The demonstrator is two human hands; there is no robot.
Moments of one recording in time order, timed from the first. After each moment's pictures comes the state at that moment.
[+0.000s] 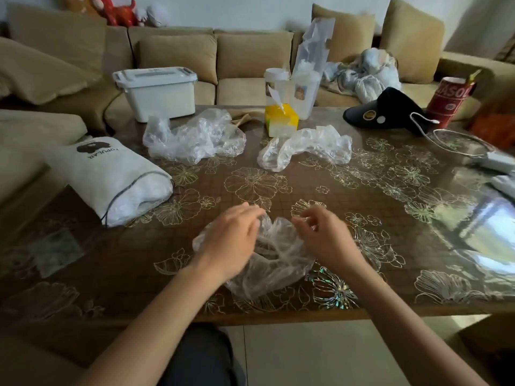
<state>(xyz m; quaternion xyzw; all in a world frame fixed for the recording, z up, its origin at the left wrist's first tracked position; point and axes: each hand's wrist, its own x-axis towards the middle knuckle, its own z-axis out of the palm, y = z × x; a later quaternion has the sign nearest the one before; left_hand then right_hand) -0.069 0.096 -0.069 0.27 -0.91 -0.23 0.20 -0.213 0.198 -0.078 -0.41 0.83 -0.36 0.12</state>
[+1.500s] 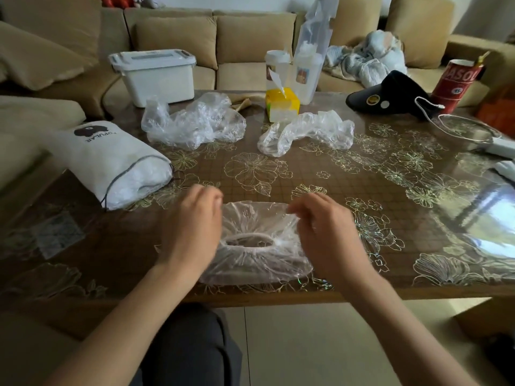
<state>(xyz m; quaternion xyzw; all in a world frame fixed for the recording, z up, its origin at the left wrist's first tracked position) -0.034 0.093 -0.070 0.38 -0.87 -0.10 0.30 -0.175 0.223 -0.057 -0.53 0.75 -0.38 -0.05</state>
